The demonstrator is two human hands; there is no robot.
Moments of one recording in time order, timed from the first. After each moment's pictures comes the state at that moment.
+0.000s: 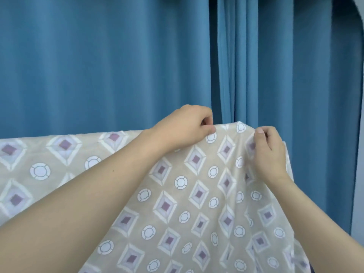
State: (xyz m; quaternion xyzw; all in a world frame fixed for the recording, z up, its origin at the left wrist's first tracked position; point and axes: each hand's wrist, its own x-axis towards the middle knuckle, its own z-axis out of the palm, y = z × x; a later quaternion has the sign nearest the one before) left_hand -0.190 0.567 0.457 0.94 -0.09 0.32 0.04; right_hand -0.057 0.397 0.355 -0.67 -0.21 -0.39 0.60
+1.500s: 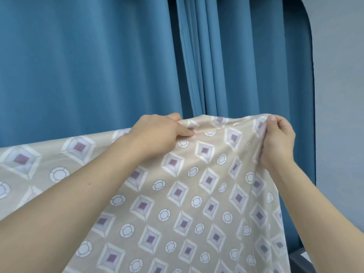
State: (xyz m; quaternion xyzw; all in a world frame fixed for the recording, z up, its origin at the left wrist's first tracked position) left_hand -0.184 0.547 0.443 0.95 -0.08 0.25 -0.18; right_hand -0.043 0.323 0.355 -0.48 -0.10 -0.34 0.81
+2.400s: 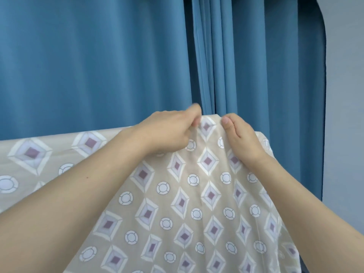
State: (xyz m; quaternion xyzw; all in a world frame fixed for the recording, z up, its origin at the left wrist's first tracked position) left_hand -0.205 0.553 0.449 0.96 -0.10 0.25 -0.06; right_hand -0.066 0.389 0.370 -0.72 -0.34 -0.36 0.48
